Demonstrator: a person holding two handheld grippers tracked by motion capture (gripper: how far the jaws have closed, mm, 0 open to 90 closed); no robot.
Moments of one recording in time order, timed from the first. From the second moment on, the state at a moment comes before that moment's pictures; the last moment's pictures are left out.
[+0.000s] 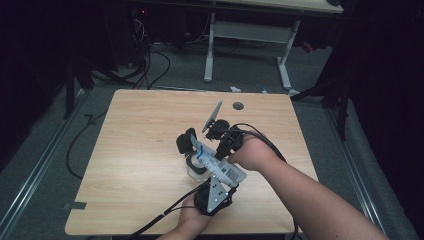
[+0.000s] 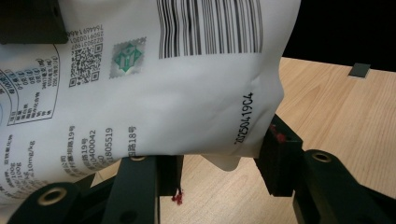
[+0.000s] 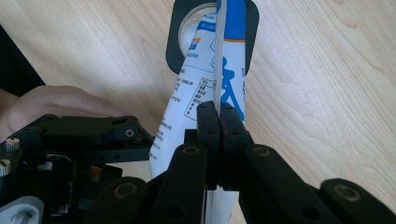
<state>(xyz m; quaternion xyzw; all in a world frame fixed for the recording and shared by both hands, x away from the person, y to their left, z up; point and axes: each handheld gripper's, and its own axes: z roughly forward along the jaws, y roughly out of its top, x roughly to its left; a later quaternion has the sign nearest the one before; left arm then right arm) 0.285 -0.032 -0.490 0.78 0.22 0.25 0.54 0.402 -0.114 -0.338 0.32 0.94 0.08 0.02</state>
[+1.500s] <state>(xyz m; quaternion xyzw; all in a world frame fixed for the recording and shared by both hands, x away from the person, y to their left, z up) 0.287 -0.031 -0.485 0.77 0.22 0.25 0.54 0.404 -0.111 -0.333 0.31 0.95 0.08 0.02</state>
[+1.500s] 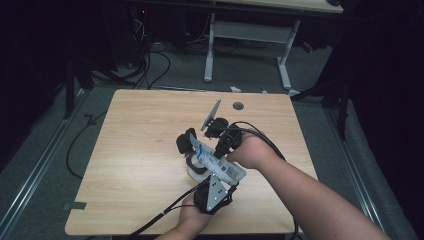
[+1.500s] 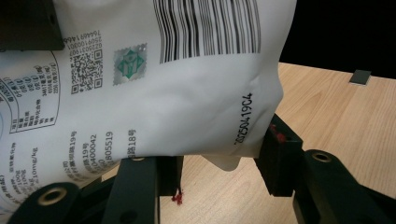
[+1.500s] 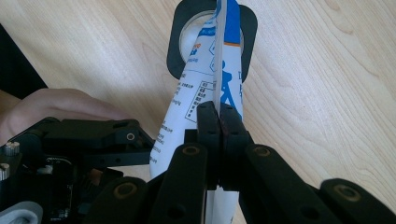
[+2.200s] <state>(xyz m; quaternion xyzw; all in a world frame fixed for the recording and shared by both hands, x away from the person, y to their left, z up) 0.287 -0.031 -0.484 0.77 0.22 0.25 0.54 0.404 -0.110 -0.333 0.31 0.95 0.09 0.02</state>
